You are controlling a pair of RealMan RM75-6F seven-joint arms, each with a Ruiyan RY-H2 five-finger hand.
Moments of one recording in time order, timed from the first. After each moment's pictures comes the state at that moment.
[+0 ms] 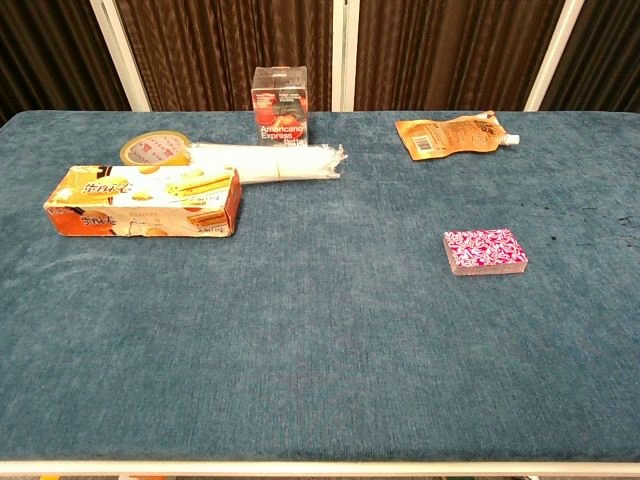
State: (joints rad) left arm -0.11 -1.20 -0.04 -1.52 1.59 1.56 0.08; right arm 0.10 -1.19 0.05 -1.55 -1.51 1.45 -0.08
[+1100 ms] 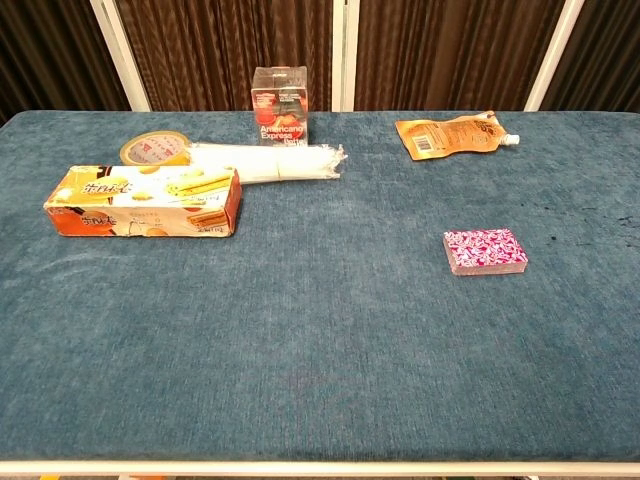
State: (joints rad) left arm -0.11 -1.24 -0.03 -1.46 1.59 1.55 0.07; right arm 0.10 -1.20 0.03 -1.53 -1.48 1.40 -0.07
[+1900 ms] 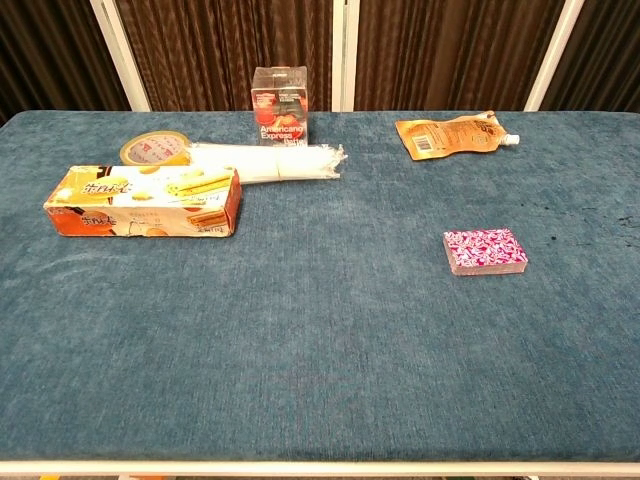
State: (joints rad) left arm -0.11 -1.26 -0.02 -1.41 1.58 1.53 0.05; right arm 0.14 -1.24 0.06 -1.45 -1.51 1.42 -0.03
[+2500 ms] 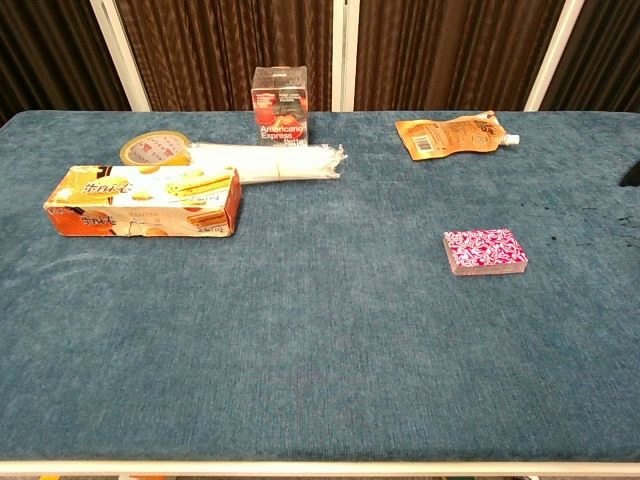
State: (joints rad) left arm -0.12 -1.26 -0.01 -1.41 1.58 1.51 0.04; right arm 0.34 -1.32 0.13 -1.53 -1.26 1.06 -0.32
